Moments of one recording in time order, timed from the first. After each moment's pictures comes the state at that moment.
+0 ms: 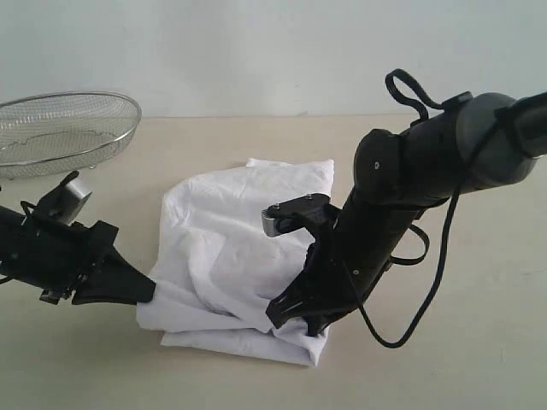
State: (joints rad) left arm 0.05 1.89 -0.78 -1.20 0.99 1.11; right arm 0.45 1.93 -1.06 0.42 0.66 -0.39
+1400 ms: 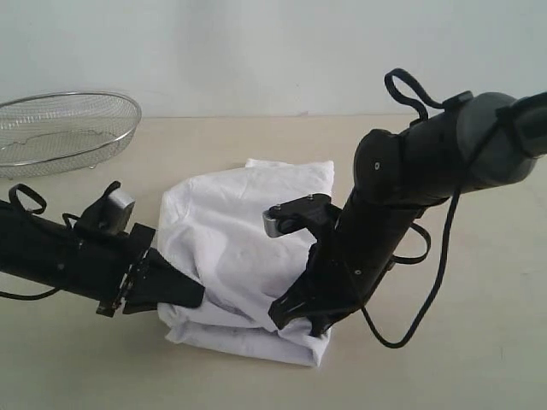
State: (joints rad) left arm -0.06 2.00 -0.78 -1.40 1.11 1.22; right arm 0.45 1.93 -1.06 0.40 0.66 -0.37
